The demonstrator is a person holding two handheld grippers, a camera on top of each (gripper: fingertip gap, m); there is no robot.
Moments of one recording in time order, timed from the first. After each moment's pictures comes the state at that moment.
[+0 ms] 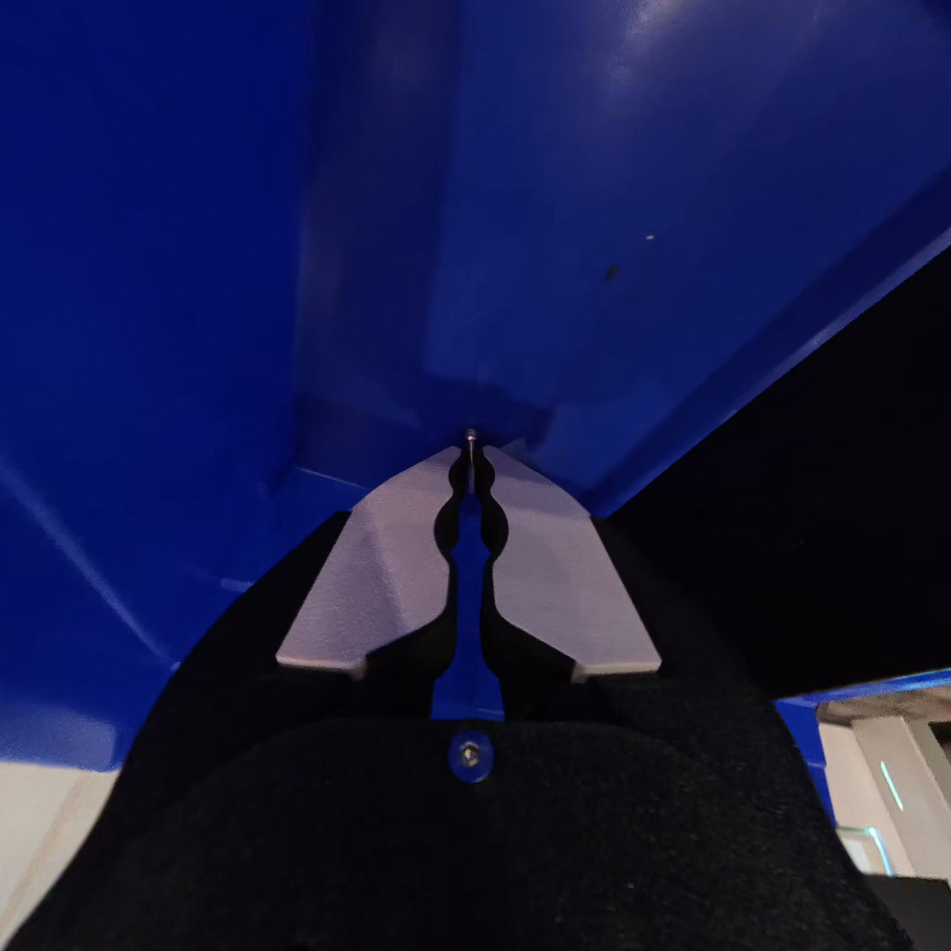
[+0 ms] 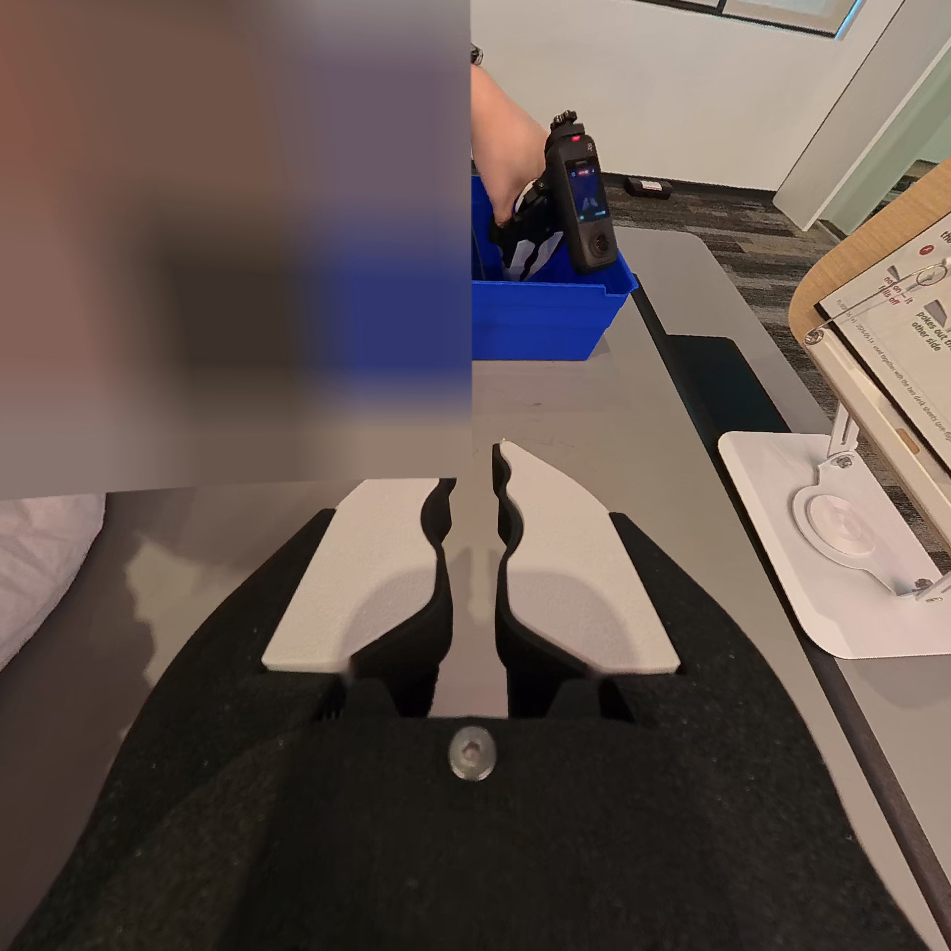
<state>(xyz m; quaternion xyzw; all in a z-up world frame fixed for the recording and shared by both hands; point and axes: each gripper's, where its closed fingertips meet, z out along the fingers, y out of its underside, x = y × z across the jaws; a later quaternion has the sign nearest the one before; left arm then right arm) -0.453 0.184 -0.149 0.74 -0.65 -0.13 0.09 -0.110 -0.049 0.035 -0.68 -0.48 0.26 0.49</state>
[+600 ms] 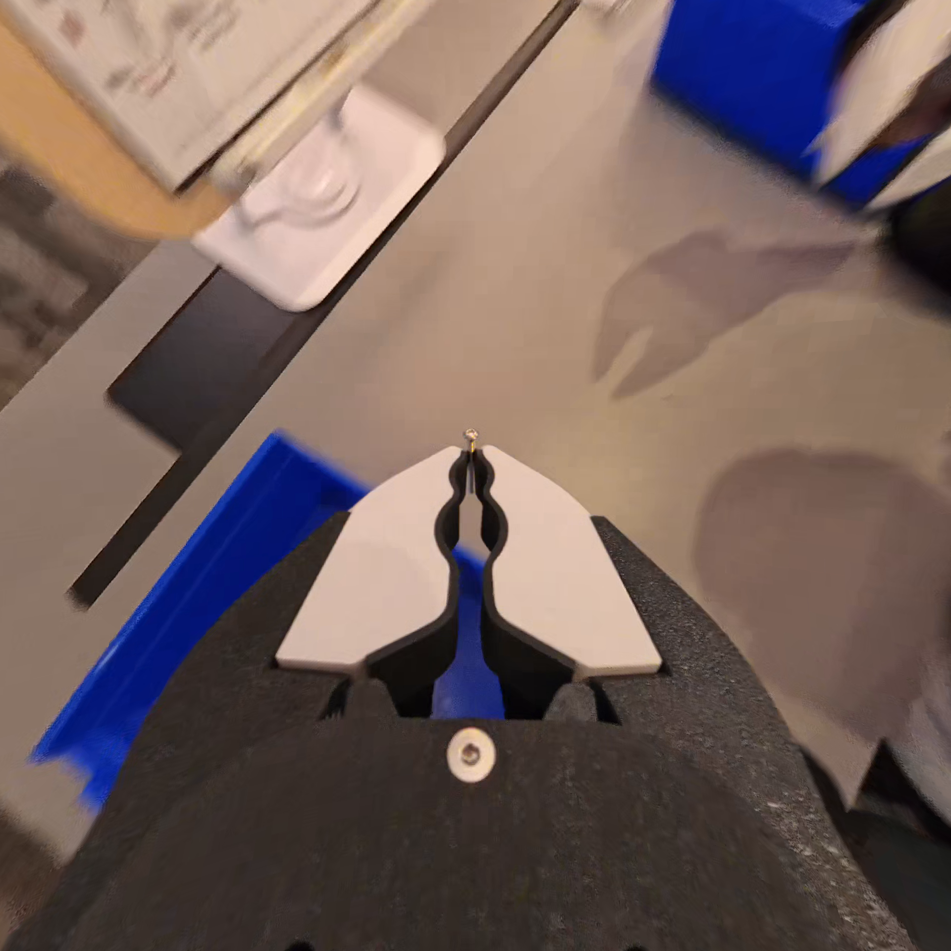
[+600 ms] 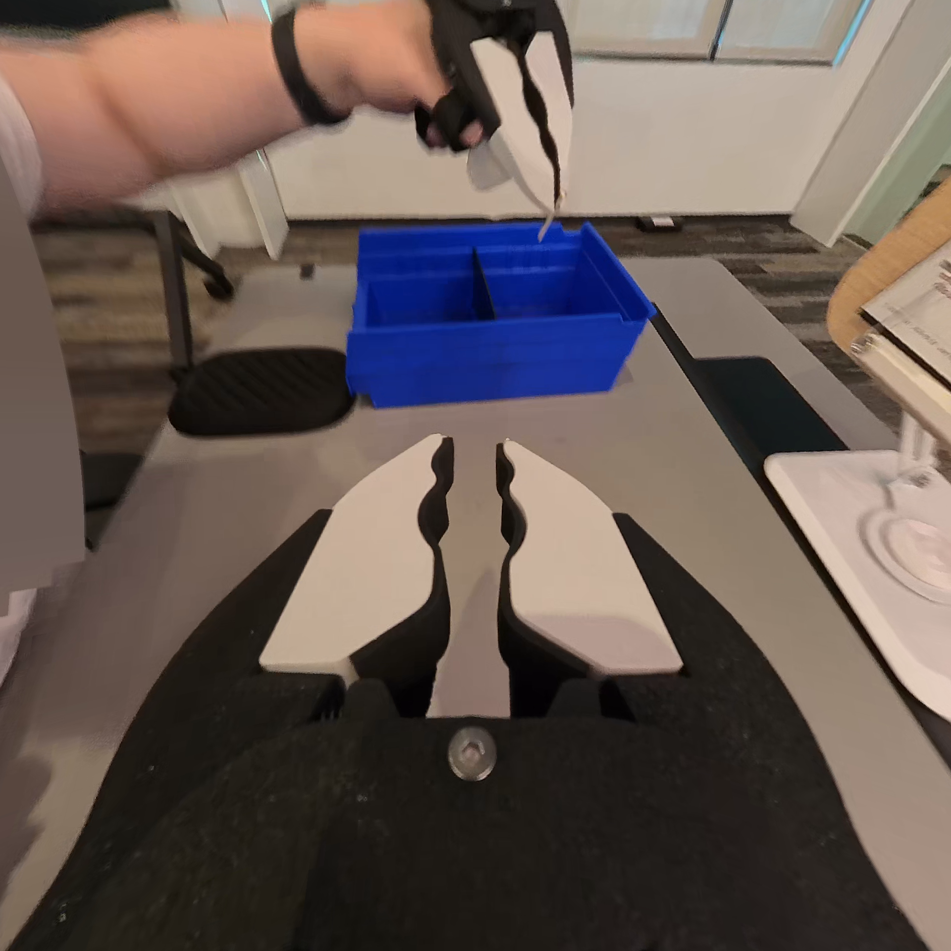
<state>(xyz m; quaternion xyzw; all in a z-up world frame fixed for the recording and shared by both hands) -0.280 0.085 0.043 0.74 -0.56 0.22 -0.30 -0.136 -0.039 0.032 -0.67 -0.45 0.32 0.50</state>
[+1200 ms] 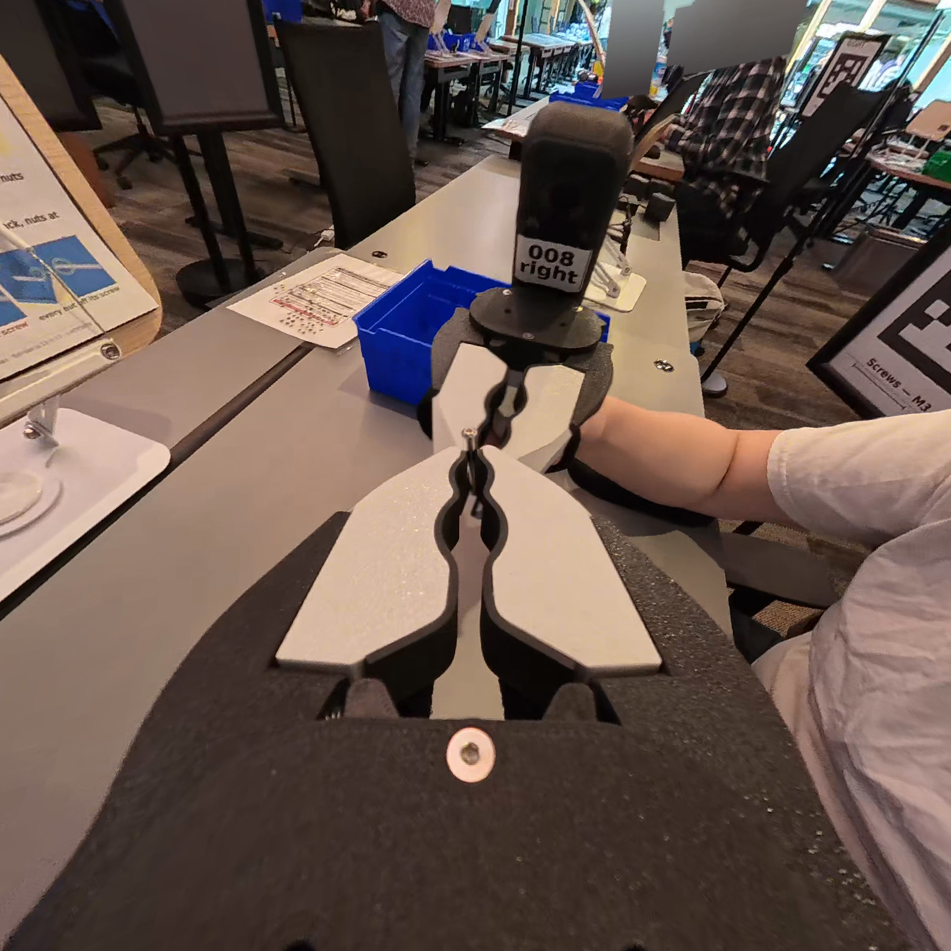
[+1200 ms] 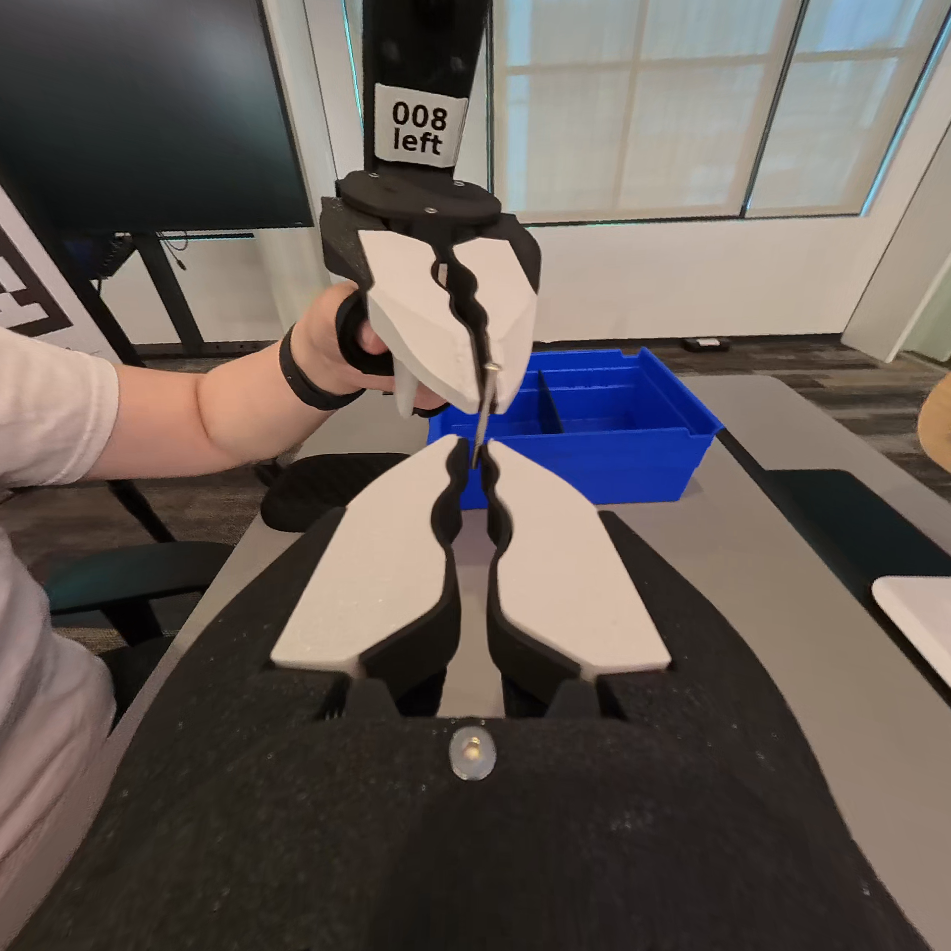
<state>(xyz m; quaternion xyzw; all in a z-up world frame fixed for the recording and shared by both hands) -0.140 -0.068 0.089 0.59 -0.54 0.47 -0.38 -0.166 -0.065 0.067 -0.59 -0.42 0.42 0.55</state>
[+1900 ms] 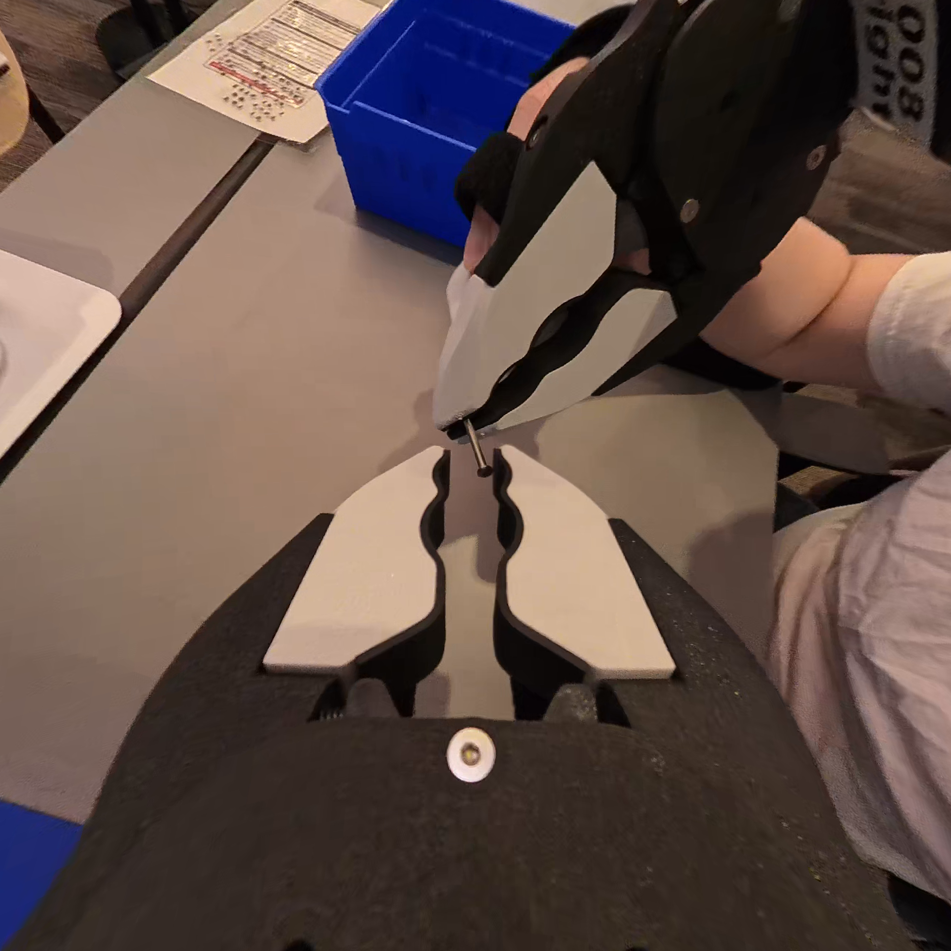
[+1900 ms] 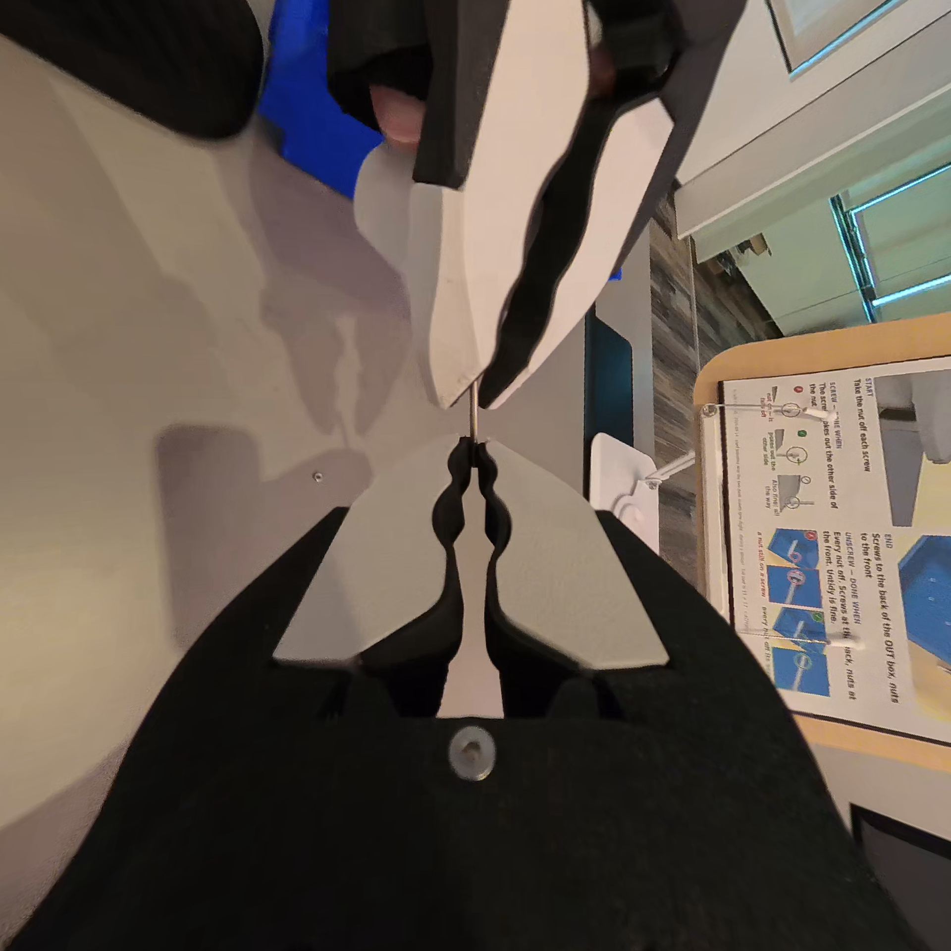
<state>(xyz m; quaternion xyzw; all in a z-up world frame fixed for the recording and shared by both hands) -0.143 -0.071 0.018 0.65 -0.62 0.34 -0.28 -0.137 -0.055 0.008 -0.61 -0.64 -0.04 0.47</state>
